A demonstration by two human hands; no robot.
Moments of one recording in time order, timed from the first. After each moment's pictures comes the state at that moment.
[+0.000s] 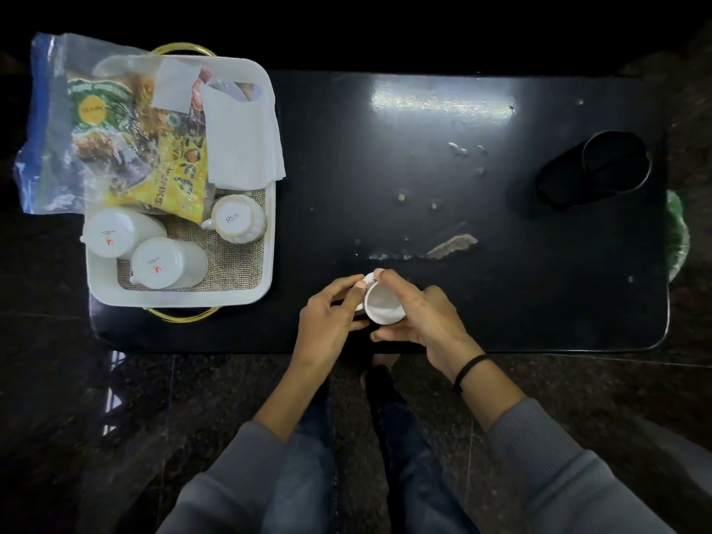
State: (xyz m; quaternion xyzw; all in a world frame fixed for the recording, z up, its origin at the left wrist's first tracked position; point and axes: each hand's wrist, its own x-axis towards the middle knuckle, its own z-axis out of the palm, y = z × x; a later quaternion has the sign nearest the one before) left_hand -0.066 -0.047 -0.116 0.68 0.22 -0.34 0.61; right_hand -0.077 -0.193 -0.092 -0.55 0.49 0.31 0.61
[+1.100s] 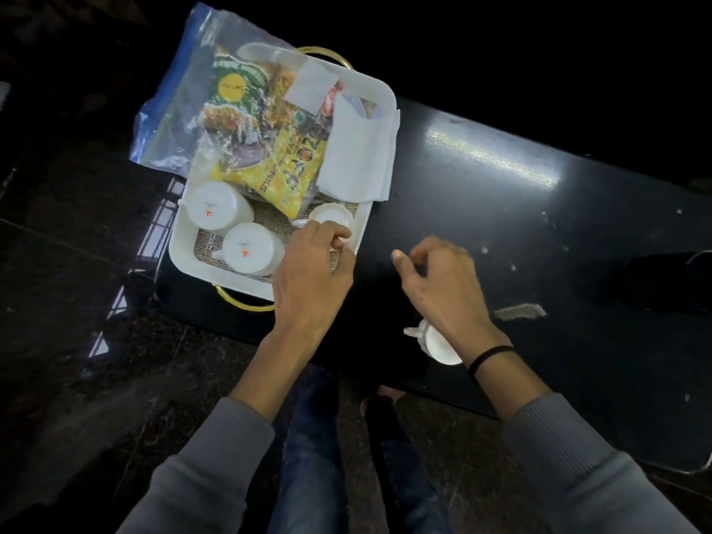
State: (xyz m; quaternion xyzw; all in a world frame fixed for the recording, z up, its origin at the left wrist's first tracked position) left_hand 0.016 0.040 -0.084 0.93 0.11 -0.08 0.33; right_hand 0.021 -0.128 -0.079 -0.93 0.10 0.20 0.28
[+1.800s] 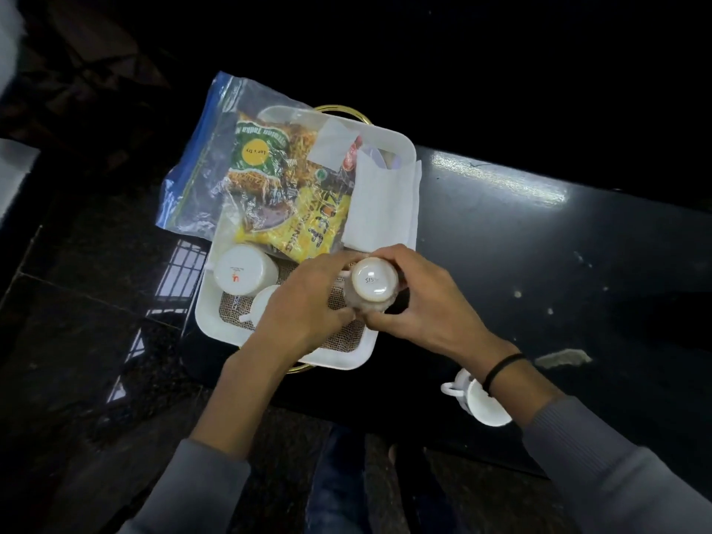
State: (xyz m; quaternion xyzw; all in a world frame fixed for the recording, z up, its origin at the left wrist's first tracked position) left_hand 0.073 0.103 -0.088 0.91 -0.05 -0.24 0.34; right_hand 0.069 -0.093 -0.096 -0.87 -0.09 0.21 0.44
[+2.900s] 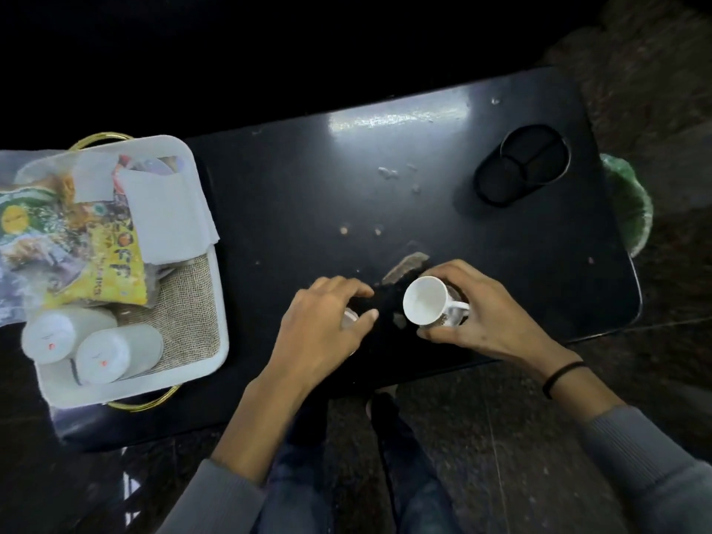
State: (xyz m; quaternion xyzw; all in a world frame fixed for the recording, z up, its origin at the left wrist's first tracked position) left_hand -0.010 -0.103 -0.076 0.89 -0.23 -0.30 0.25; right_hand -0.108 -0.333 -0.099 -0.88 0.12 0.17 0.43
